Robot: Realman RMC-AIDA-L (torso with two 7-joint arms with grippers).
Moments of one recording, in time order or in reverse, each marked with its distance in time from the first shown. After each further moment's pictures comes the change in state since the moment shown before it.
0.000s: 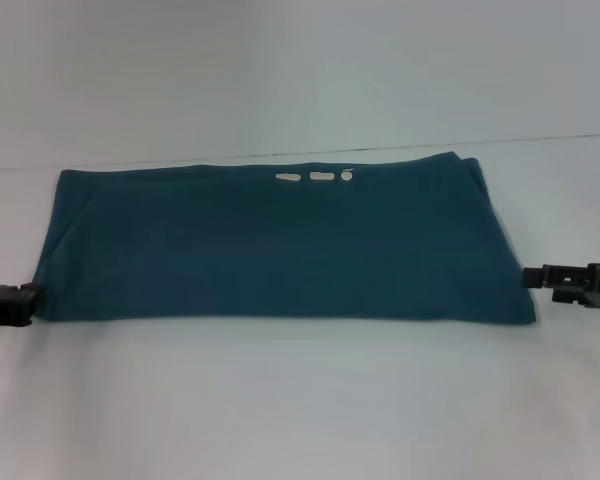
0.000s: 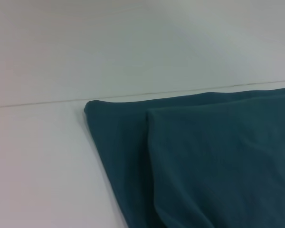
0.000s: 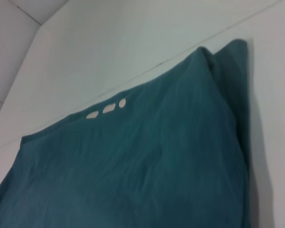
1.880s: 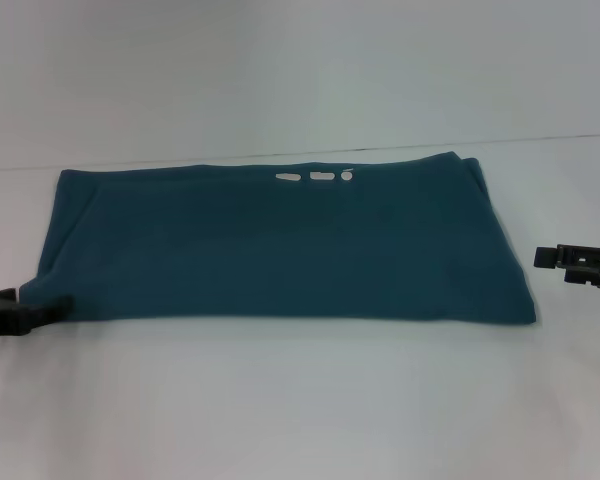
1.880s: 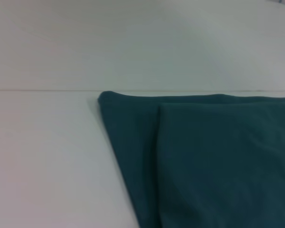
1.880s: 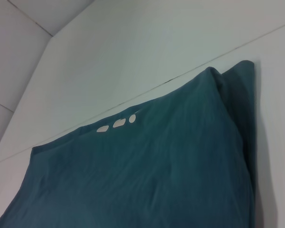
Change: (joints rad) left arm 0.015 0.001 -0.041 -0.053 -0.051 -0.010 0.036; right arm -0.012 -0.011 0.003 -0.050 0.035 -0.036 0.007
